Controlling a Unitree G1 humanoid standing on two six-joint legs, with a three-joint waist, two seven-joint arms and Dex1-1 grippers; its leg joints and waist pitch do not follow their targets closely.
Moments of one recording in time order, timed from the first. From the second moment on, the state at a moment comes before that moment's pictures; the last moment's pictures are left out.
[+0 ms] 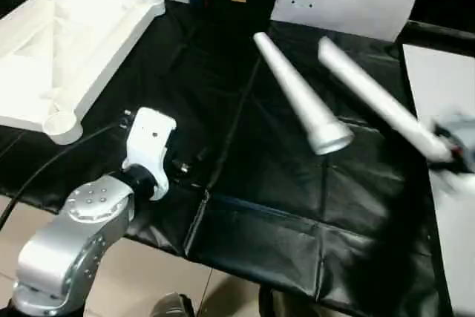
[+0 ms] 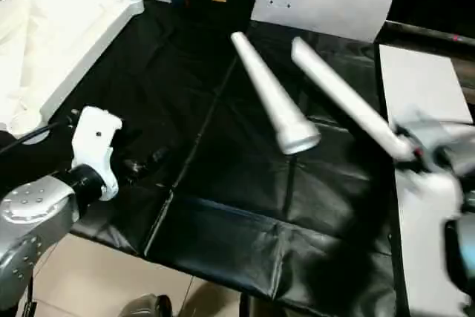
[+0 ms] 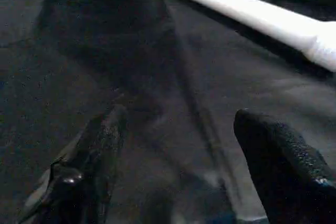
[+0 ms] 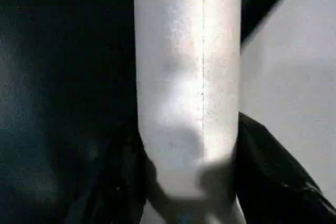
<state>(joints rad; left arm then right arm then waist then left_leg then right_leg) -0.16 0.40 -0.04 -0.56 -0.32 0.92 -0.19 -0.93 -0.76 0.07 1.26 -0.24 0.24 0.79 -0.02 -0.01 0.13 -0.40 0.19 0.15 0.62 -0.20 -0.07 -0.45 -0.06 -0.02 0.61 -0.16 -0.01</state>
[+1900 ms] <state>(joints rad) -0.05 0.22 0.03 -0.59 -0.15 0.77 0.02 -0.16 -0.13 -0.02 -0.42 0.14 1.03 0.26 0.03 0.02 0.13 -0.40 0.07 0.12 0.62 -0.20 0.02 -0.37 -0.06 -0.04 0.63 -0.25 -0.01</state>
